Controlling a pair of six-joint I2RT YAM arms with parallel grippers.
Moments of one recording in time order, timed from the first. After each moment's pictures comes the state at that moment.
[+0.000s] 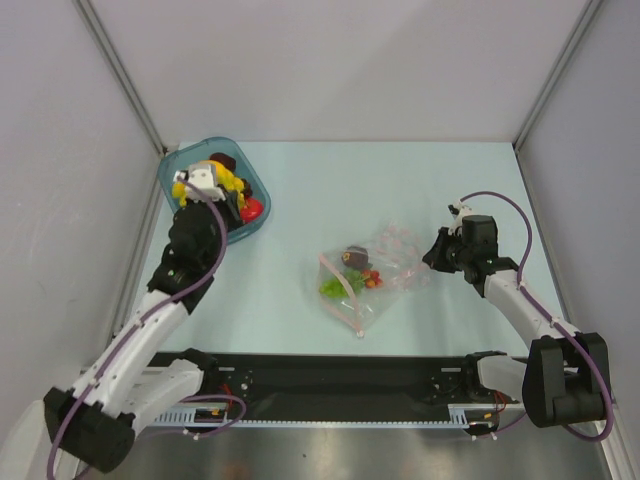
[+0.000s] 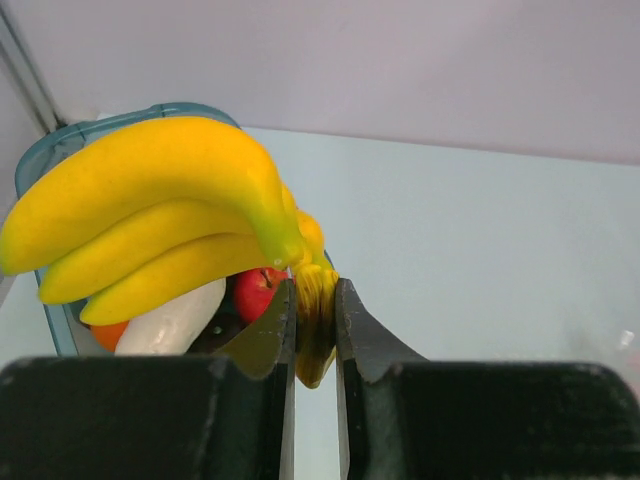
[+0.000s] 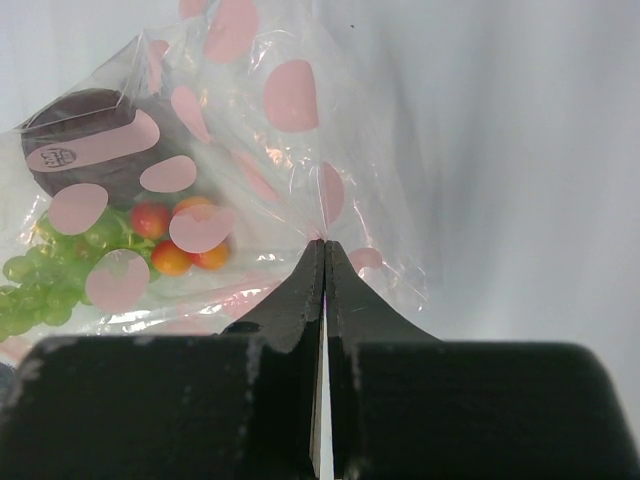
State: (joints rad) left arm -0.41 0.85 0.80 0.00 -0.34 -0.17; right arm 0.11 1.16 0.63 -0.20 -0.25 0.31
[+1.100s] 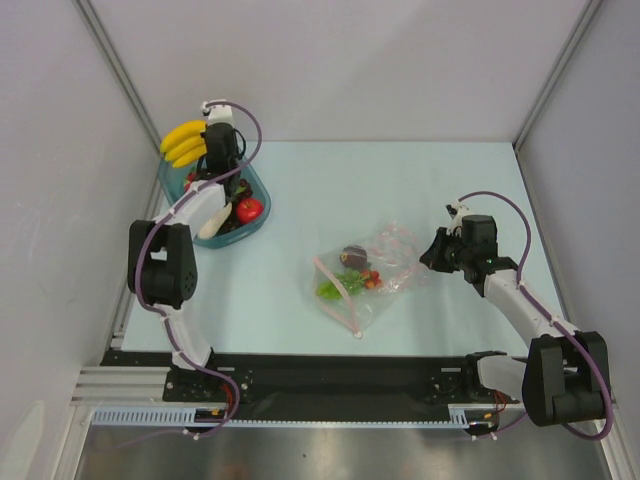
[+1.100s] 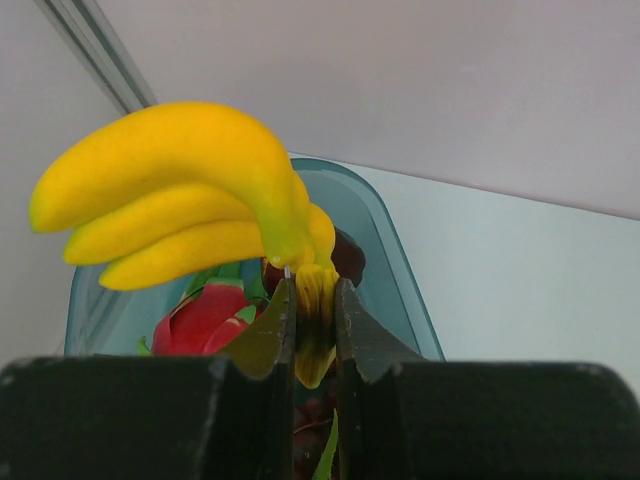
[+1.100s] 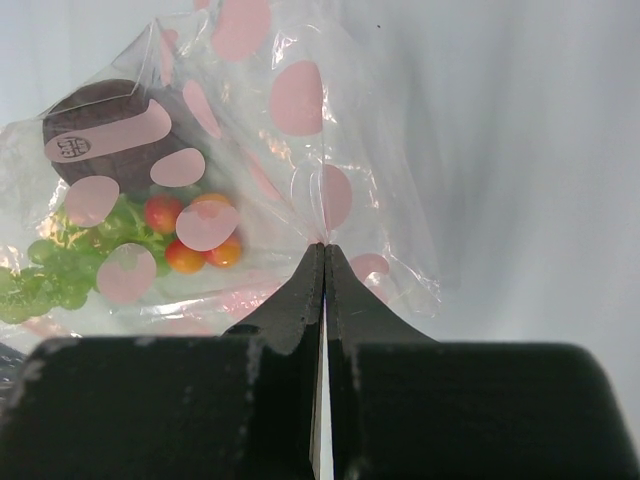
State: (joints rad) left arm -0.14 1.88 1.43 0.24 -0.45 -0.01; right arm 0.11 1.17 0.63 -0.20 -0.30 0.30
